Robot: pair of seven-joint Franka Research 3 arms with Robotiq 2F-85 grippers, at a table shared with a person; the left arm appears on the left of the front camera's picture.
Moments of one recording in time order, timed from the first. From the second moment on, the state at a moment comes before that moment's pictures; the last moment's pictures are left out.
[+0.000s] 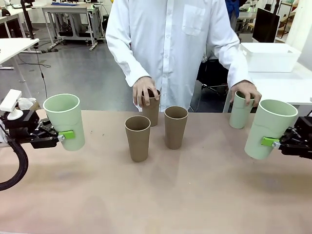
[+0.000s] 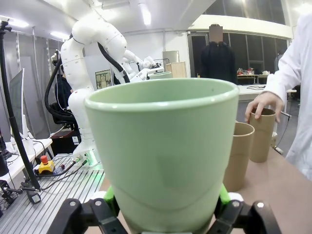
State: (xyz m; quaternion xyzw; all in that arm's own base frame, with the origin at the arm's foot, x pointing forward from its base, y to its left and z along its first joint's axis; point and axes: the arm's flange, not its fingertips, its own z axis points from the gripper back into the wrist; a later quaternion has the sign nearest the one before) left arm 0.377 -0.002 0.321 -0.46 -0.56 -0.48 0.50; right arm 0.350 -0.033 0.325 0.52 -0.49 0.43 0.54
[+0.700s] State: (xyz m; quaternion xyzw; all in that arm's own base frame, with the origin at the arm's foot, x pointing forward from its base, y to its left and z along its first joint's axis) left arm 0.377 -0.002 0.321 -0.46 -0.56 -0.48 0.50; right arm 0.350 -0.033 0.325 0.52 -0.49 0.43 0.54
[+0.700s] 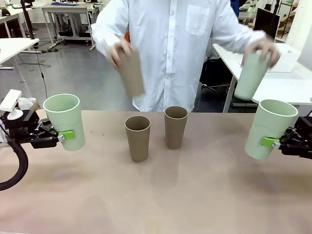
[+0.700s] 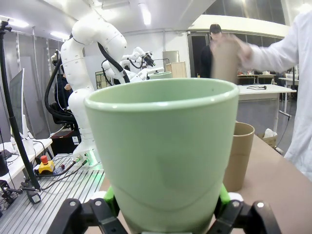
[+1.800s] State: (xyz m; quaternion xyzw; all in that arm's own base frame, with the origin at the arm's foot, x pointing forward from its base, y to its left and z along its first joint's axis) left arm 0.377 -0.002 0.321 -0.46 -0.56 -0.48 0.50; right arm 0.350 -0.033 0.325 0.52 -0.49 0.43 0.54
